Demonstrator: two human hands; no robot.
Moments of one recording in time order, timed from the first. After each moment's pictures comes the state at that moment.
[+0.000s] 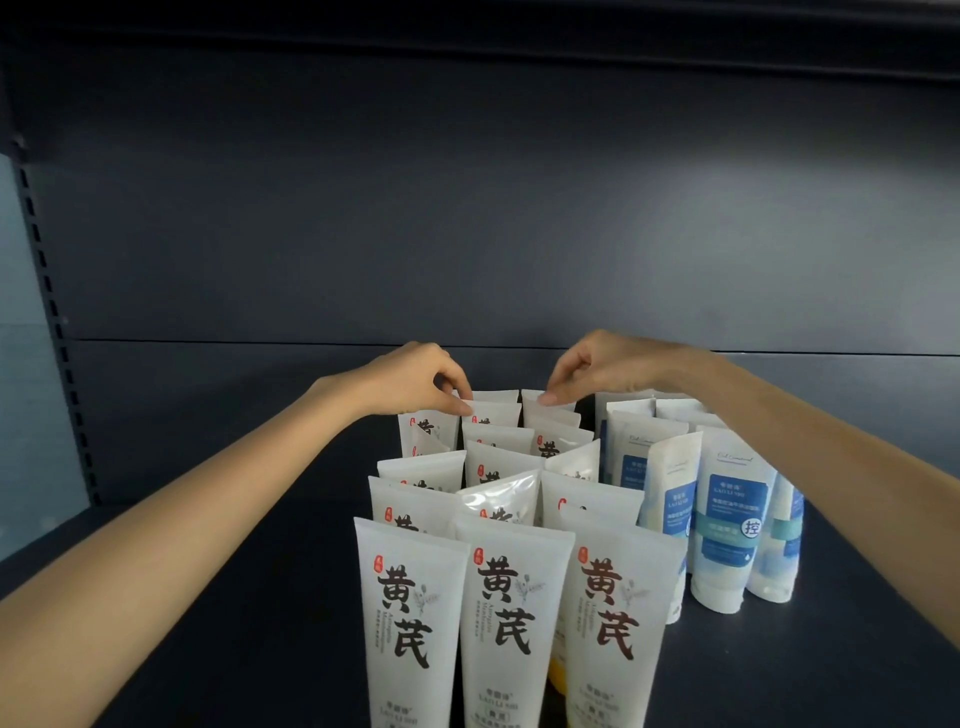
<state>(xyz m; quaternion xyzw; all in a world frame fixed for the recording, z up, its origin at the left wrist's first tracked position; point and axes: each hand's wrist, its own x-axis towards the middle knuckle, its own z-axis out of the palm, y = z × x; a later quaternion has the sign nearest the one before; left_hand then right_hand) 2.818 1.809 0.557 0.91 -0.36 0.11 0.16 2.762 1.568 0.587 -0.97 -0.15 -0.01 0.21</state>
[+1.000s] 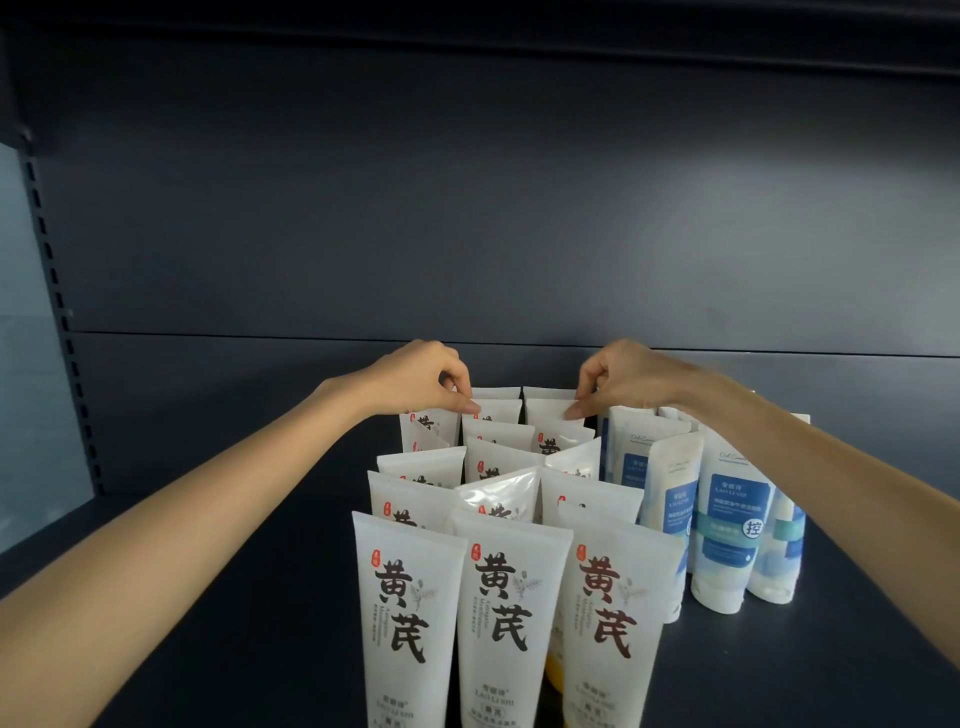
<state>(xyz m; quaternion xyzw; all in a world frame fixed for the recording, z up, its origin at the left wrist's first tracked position) 2.821 1.804 0.550 0.90 -0.36 0.12 0.20 2.768 1.554 0.567 -0.97 -0.12 -0.06 0.21</state>
